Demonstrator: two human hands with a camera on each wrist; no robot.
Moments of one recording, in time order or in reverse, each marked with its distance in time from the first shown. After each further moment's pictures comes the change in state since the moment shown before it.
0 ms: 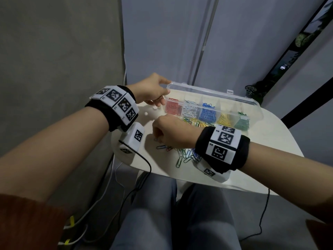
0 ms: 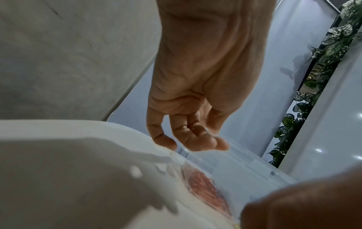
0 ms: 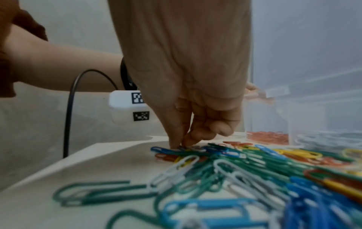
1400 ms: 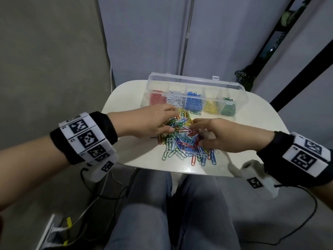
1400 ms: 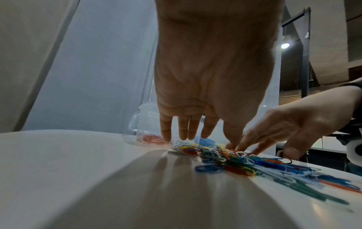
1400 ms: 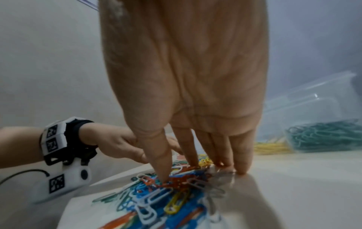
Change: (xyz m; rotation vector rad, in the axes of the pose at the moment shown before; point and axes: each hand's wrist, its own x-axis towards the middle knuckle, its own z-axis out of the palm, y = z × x) left_hand -0.062 -0.005 0.060 0.821 -0.335 0.532; right_hand -0.122 0.071 -0.016 0.178 -0.120 0.255
